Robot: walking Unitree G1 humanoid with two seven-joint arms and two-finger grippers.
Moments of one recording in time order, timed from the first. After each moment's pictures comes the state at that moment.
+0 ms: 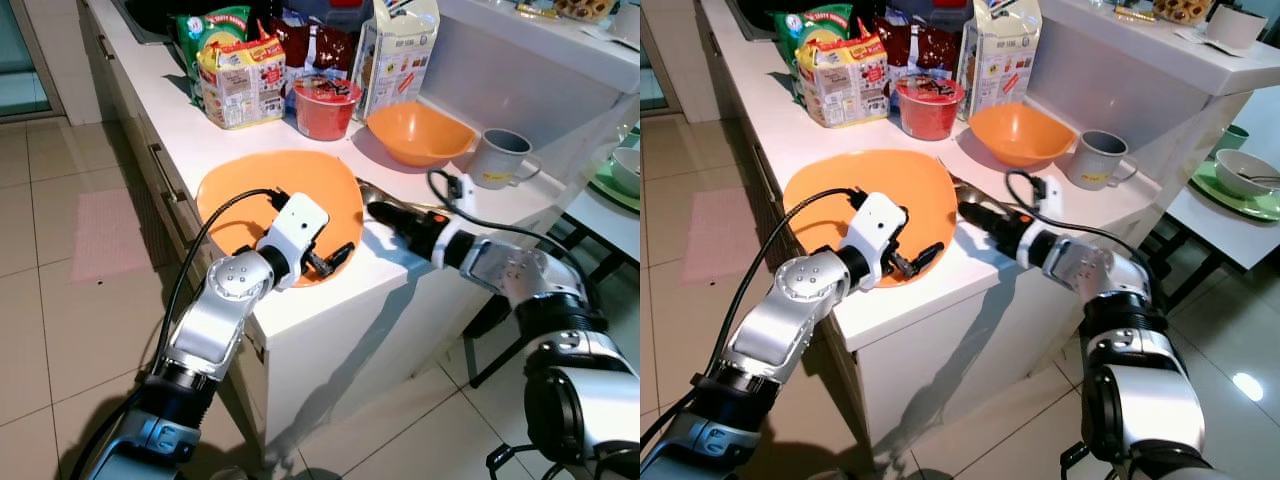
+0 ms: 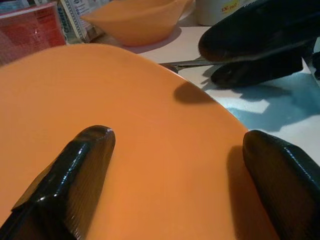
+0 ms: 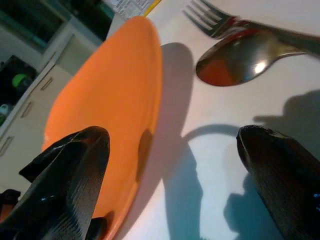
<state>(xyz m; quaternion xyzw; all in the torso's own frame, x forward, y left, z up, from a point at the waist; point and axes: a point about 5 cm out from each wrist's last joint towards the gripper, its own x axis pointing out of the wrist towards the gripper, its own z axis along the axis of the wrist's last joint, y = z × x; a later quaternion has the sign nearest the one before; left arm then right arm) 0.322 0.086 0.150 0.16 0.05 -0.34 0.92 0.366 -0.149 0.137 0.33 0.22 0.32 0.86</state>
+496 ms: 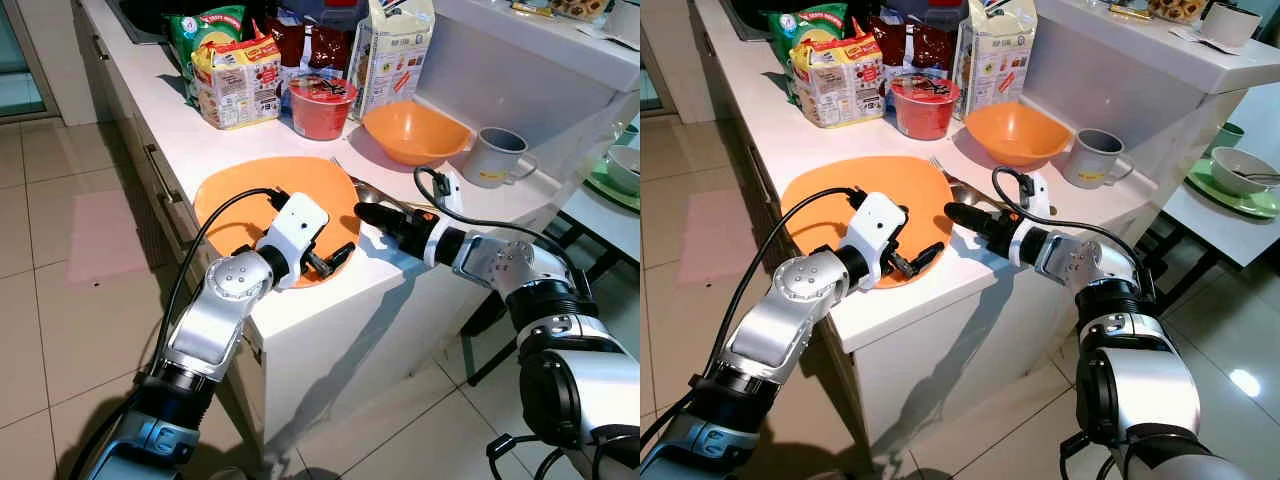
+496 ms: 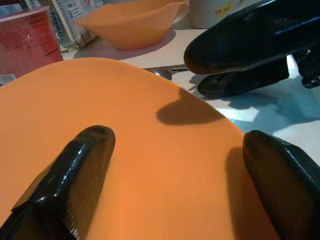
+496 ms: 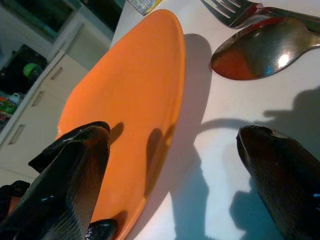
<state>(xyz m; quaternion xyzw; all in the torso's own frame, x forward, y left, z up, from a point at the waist) 0.321 0.086 0.151 0.16 0.05 -0.35 0.92 0.368 -0.141 0.137 0.34 0.23 0.35 0.84</state>
